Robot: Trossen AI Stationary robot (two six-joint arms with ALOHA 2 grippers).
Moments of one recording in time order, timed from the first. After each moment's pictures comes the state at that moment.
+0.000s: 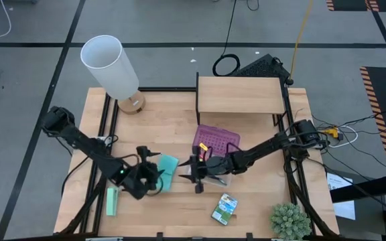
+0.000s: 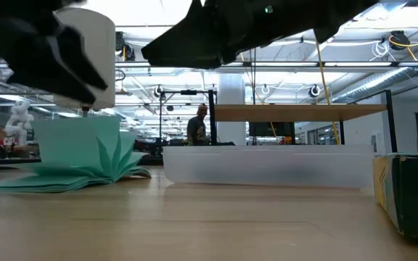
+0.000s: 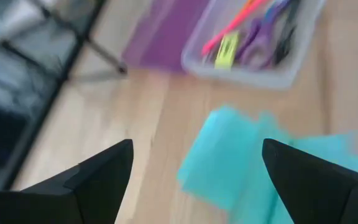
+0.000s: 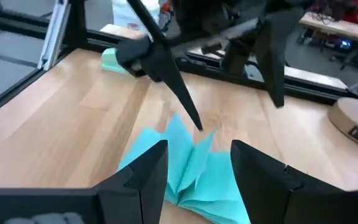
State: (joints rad) left arm -0.65 1.41 0.76 -0.46 -0.87 -0.44; right arm 0.28 1.89 1.04 0.53 0.24 -0.11
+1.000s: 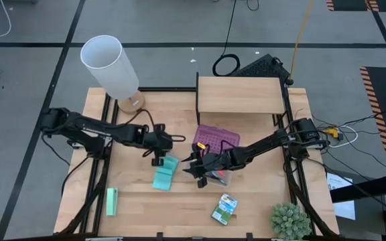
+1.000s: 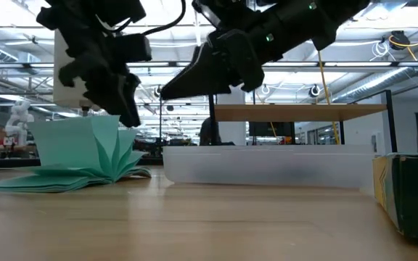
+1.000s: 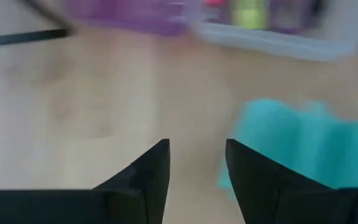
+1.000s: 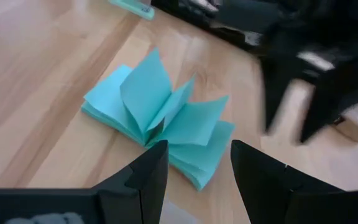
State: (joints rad) left arm -0.05 1.39 0.81 -0.43 -0.16 0.07; right arm 0.23 1.88 1.04 0.35 0.24 -0.29
